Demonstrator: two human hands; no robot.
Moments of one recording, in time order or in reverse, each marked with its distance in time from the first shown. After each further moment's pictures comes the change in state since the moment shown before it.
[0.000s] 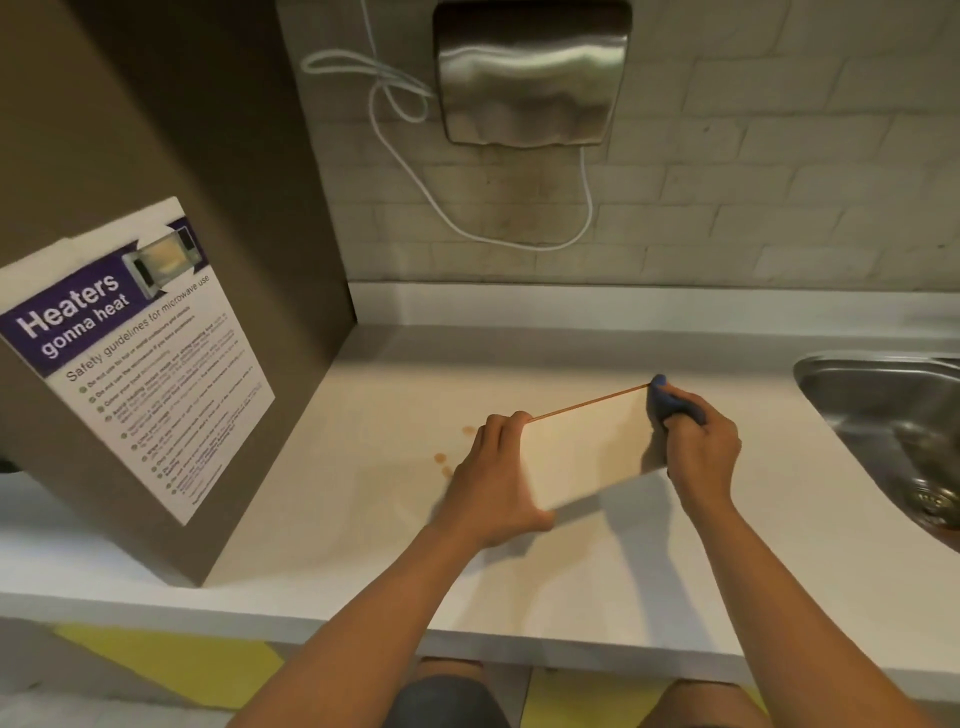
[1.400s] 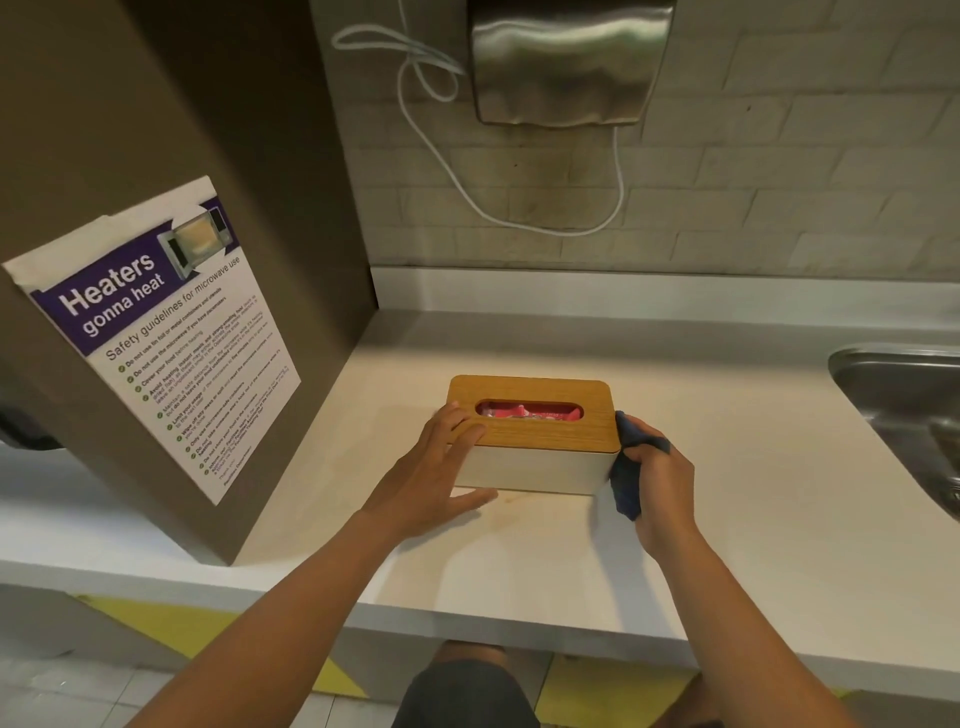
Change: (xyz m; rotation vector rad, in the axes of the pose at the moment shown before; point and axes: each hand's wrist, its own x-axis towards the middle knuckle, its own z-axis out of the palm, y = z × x) left_hand -0.030 -0.118 -0.026 0.245 0.088 0.256; right_hand -0.055 0.031 0.049 0.476 -0.245 0.437
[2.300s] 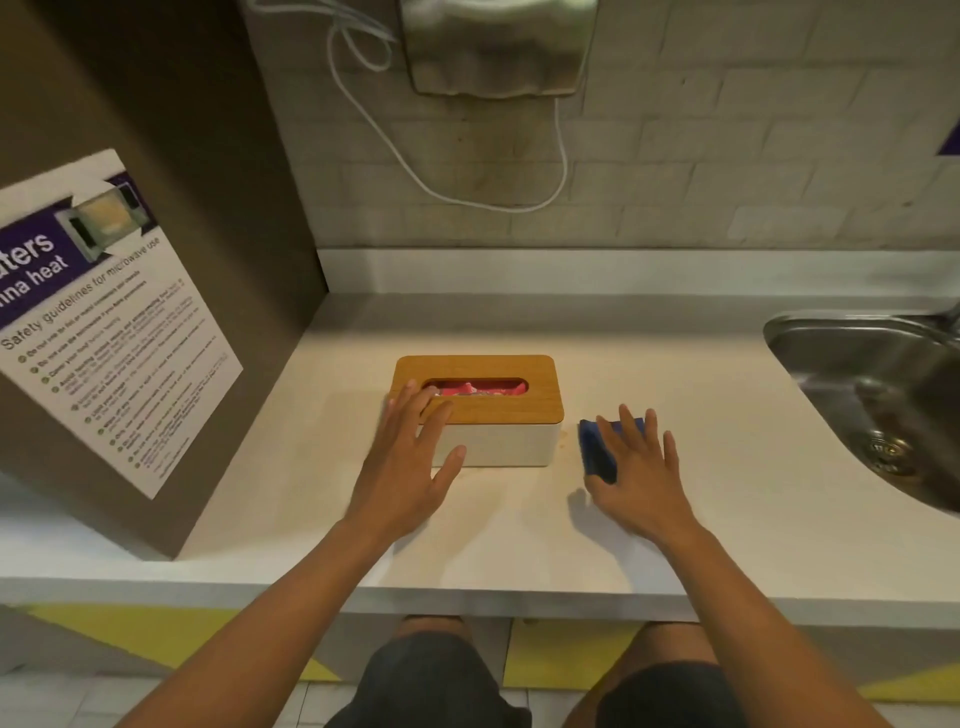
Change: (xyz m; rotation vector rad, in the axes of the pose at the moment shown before) left_hand 0.003 0.049 0.012 -0.012 0.070 -0.163; right_hand 0.015 0.007 -0.086 -1.737 -0.178 -0.474
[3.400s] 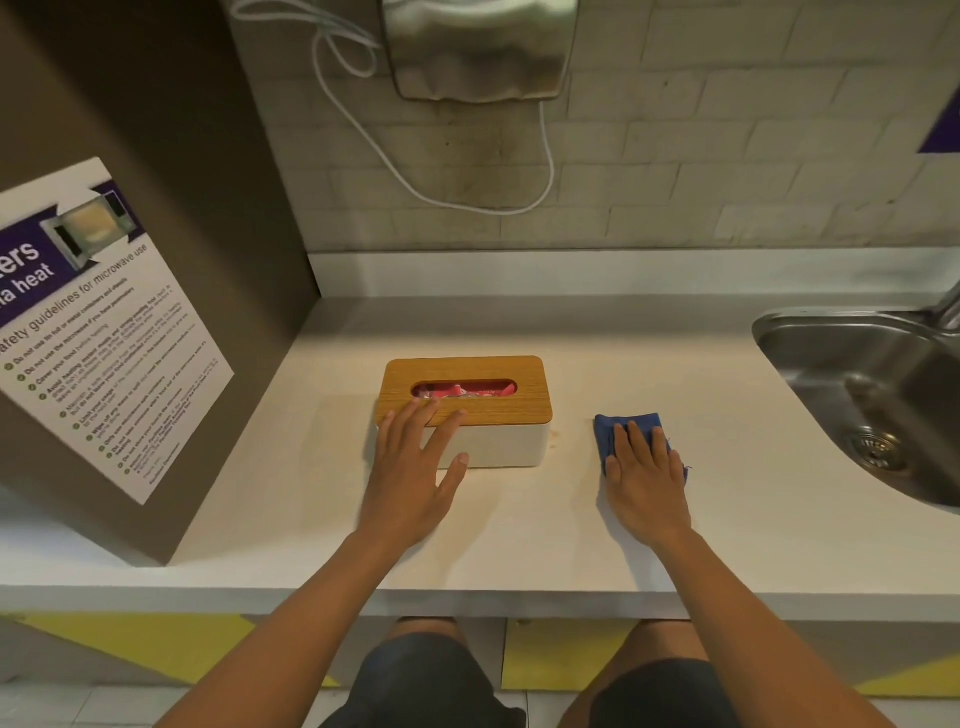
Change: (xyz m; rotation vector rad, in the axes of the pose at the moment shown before) left_hand -0.004 0.011 0.023 0.068 0.021 -0.018; right_hand 0.001 0.024 0.025 -0.060 0.061 0.177
